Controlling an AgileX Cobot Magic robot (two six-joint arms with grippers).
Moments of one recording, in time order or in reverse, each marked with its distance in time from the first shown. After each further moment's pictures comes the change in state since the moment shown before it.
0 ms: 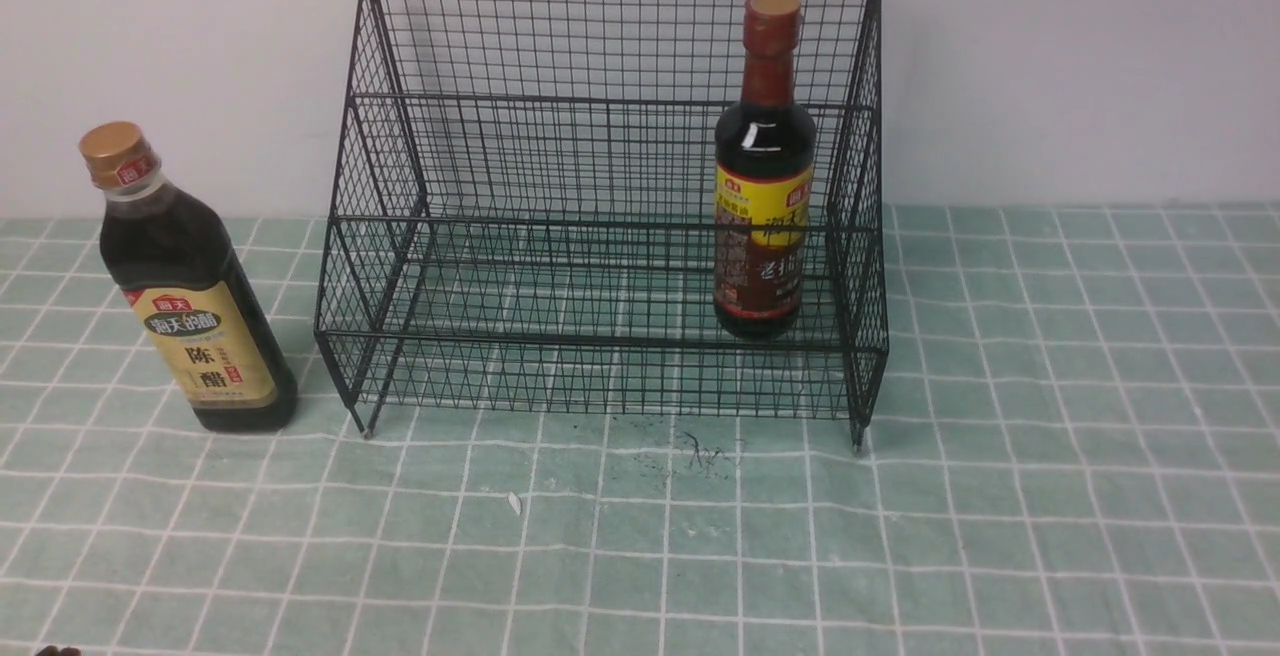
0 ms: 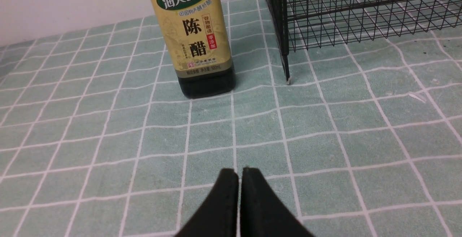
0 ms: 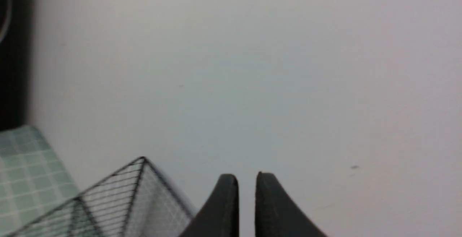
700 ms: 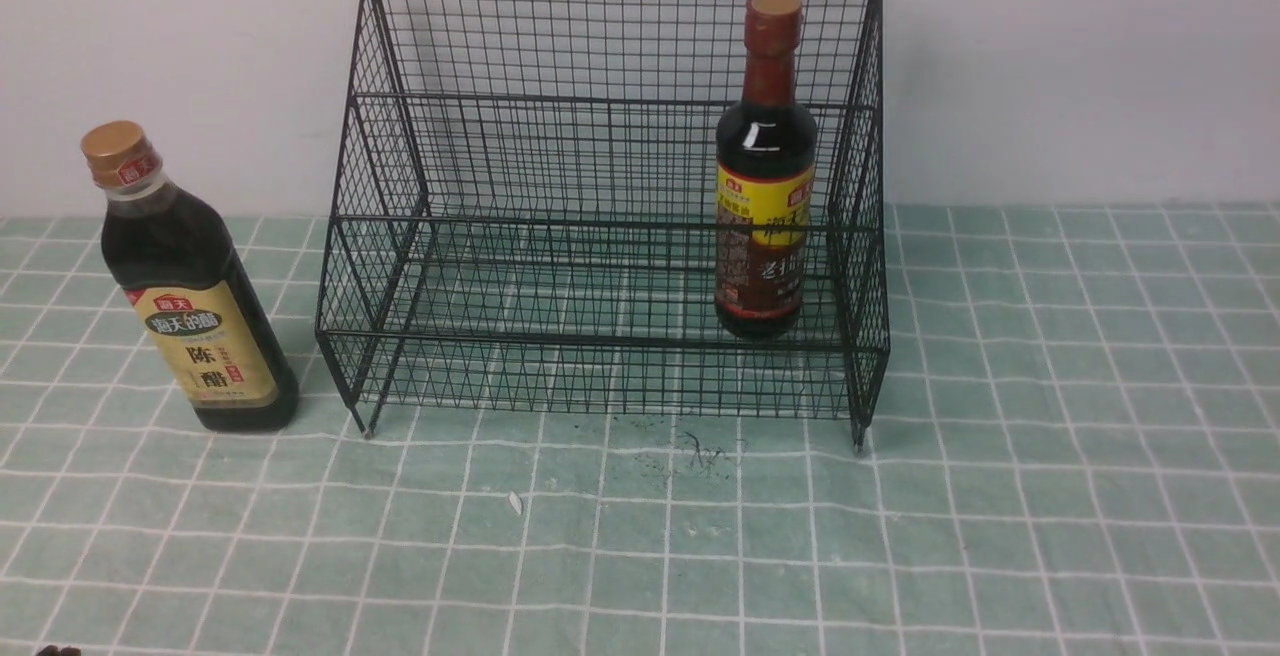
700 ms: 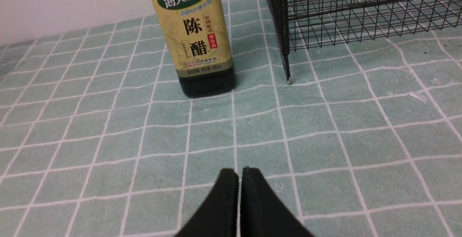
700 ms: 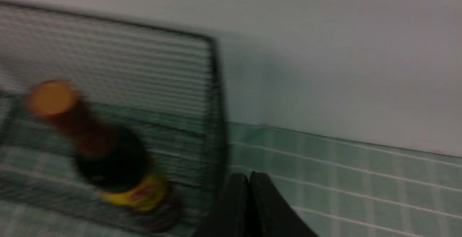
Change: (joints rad) right arm 0.176 -0.146 0.083 1.647 1.215 -1.171; left arm 0.000 0.000 0.000 0.000 0.000 0.000
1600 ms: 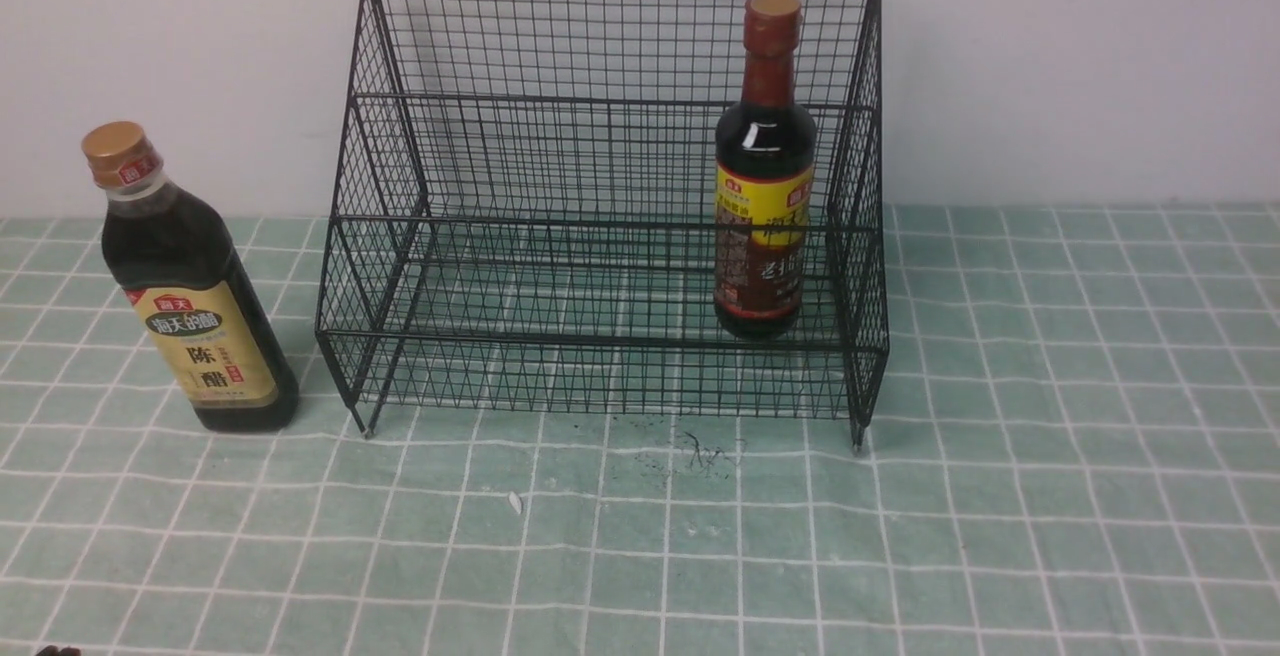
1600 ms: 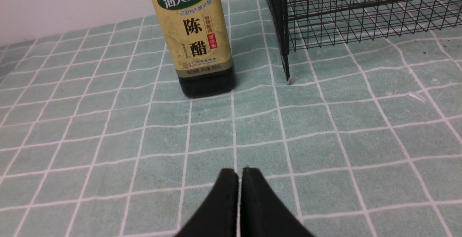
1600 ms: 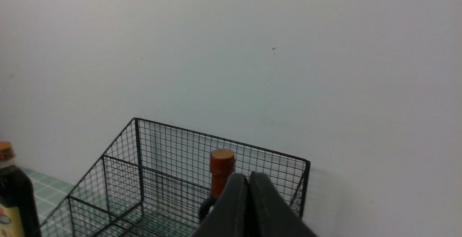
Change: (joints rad) right arm 0.012 -0.763 0.777 -0.090 -0.626 -0.045; left arm 0.000 0.000 0.000 0.000 0.000 0.000
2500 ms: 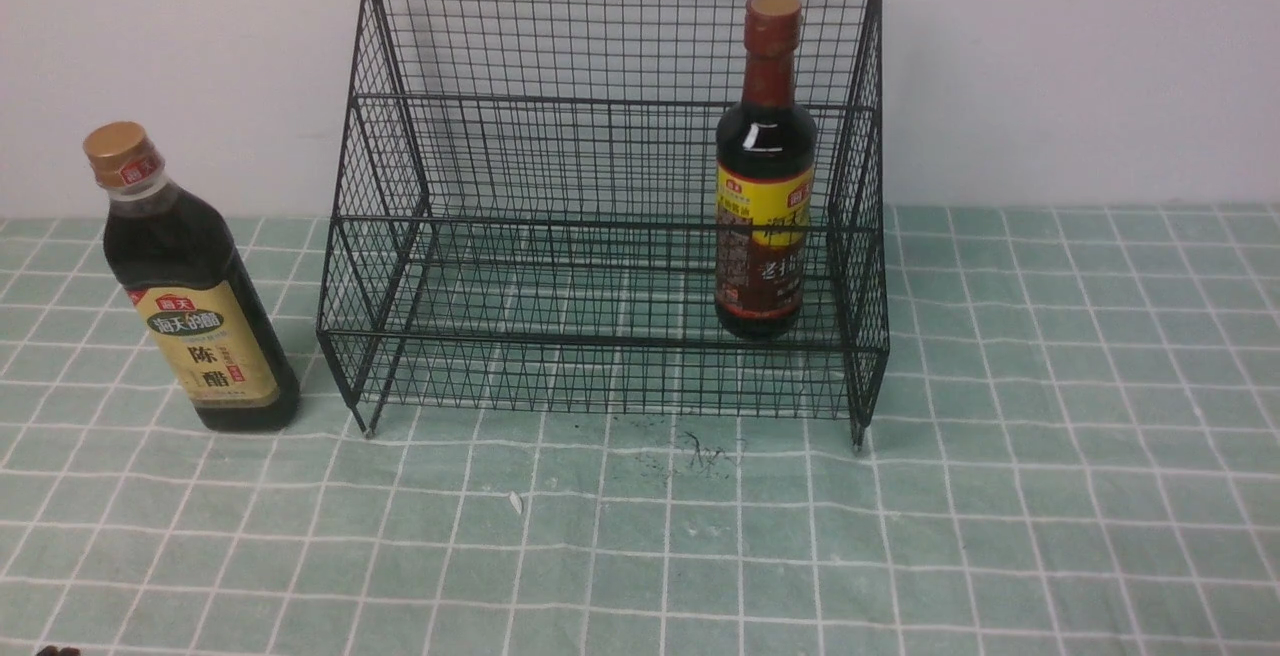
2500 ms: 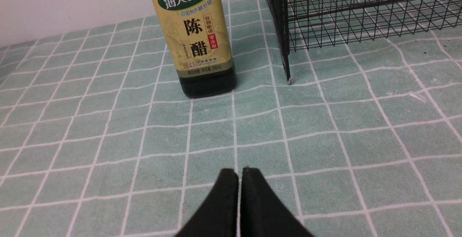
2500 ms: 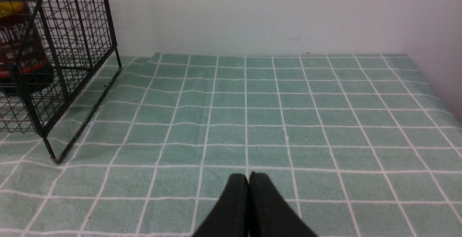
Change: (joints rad) right arm -0.416 -0.646 0.785 -0.016 0.134 0.054; left arm 0.000 0.000 0.000 0.000 0.000 0.000
